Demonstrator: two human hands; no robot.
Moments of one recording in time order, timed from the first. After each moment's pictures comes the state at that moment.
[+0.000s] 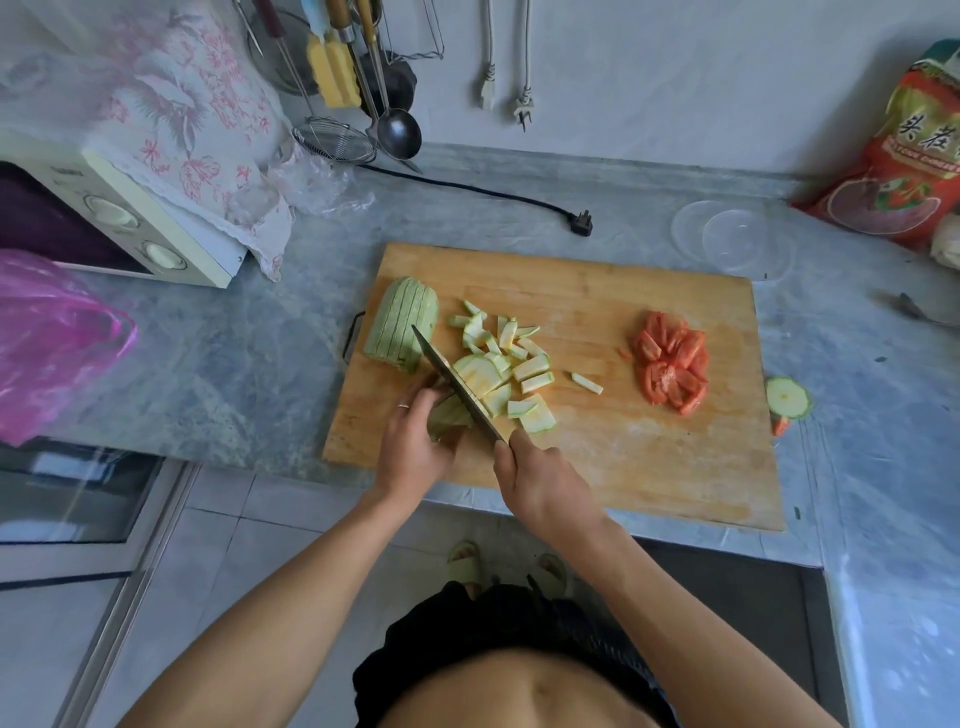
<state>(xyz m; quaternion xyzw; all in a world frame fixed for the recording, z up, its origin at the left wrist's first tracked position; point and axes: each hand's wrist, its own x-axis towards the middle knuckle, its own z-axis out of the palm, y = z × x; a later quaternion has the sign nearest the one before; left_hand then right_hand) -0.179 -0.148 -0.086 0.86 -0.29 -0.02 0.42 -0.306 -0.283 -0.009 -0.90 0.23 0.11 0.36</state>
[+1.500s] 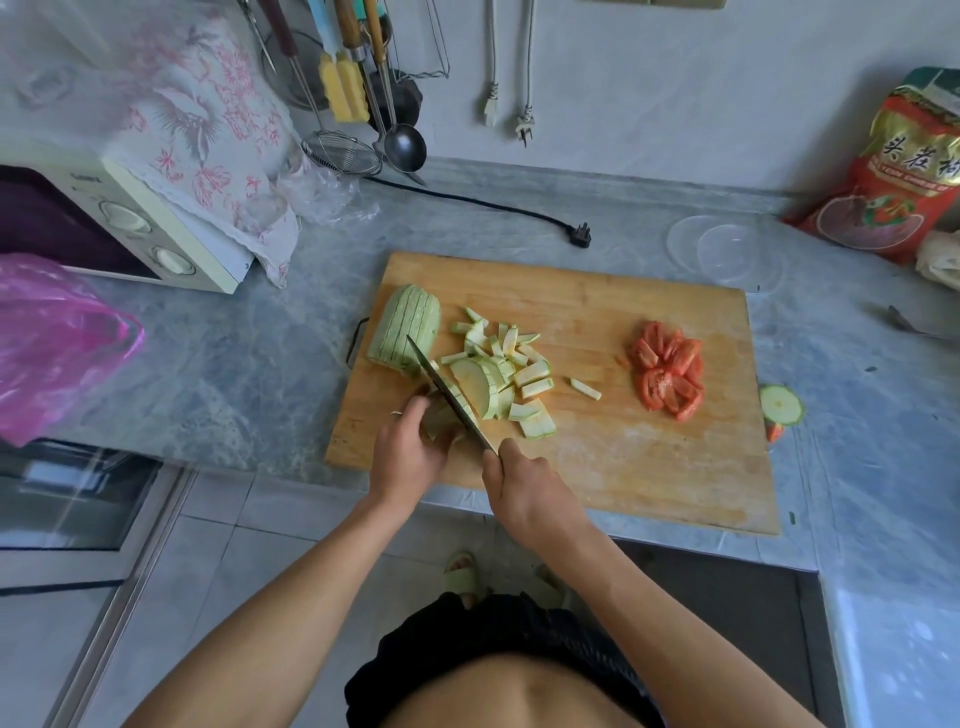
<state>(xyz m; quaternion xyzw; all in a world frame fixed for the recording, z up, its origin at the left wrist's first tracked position) -0.184 -0.140 -0.081 0.87 -0.24 -0.01 0.42 -0.305 -0.267 -0.005 -0.89 0.22 0.12 0.37</state>
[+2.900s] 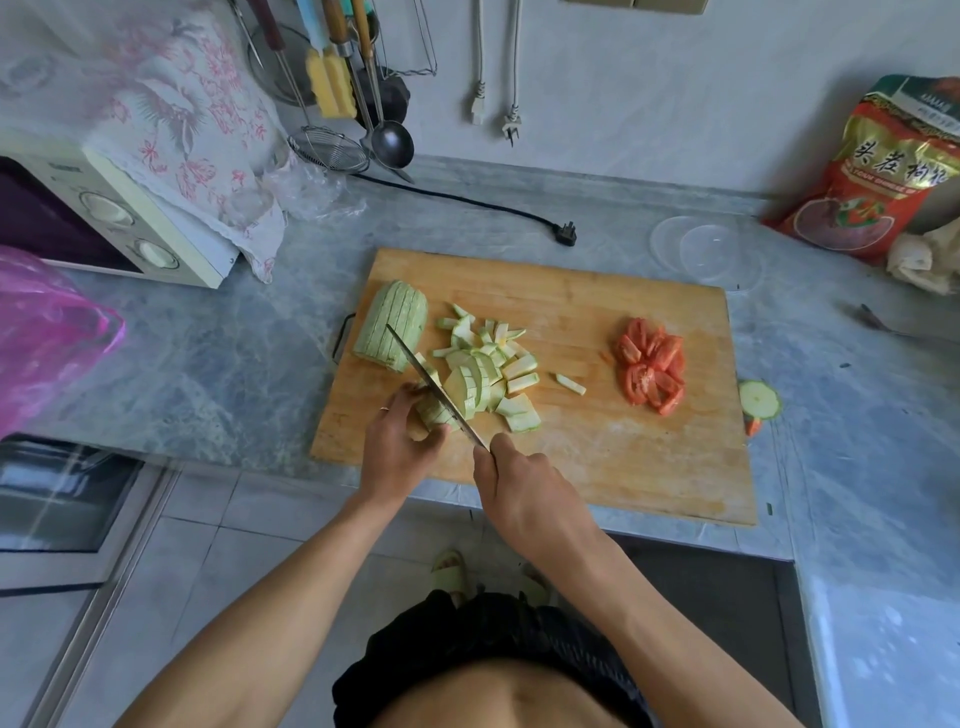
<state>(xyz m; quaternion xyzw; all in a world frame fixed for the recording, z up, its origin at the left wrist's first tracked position) -0.185 -0.146 -0.080 0.87 -0.25 -0.01 0.43 -0.324 -0.265 0.034 -0.91 0.21 0.10 0.35</state>
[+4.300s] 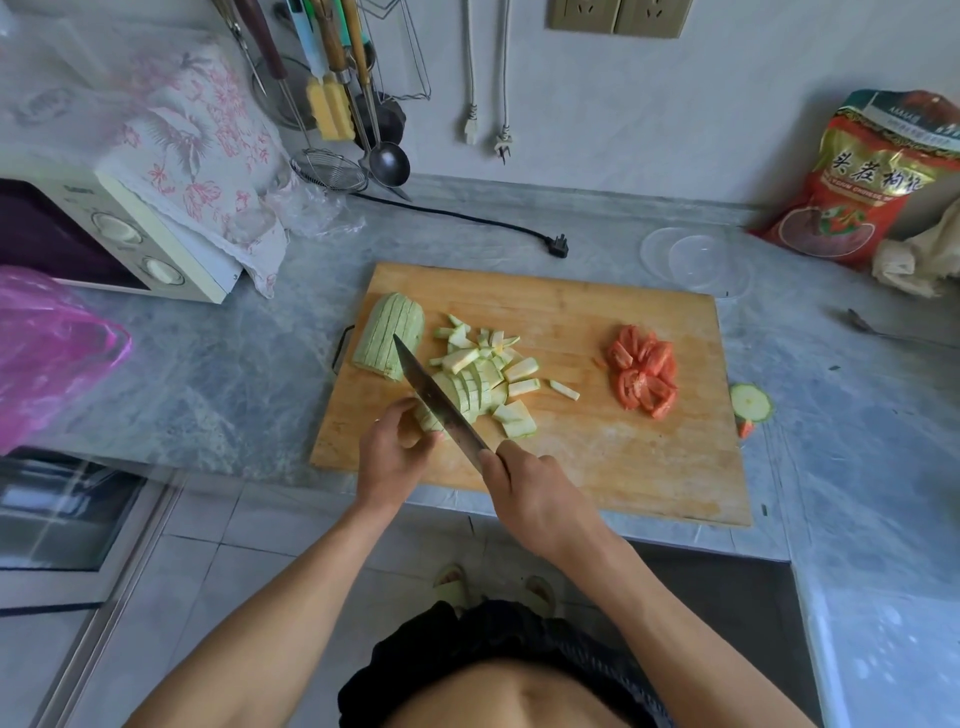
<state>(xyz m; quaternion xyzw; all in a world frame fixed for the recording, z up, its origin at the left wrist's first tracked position) -0.192 -0.142 -0.082 0.86 -0.18 -0.04 0.48 -0.333 -0.280 0.031 -0.88 0.20 0.08 0.42</state>
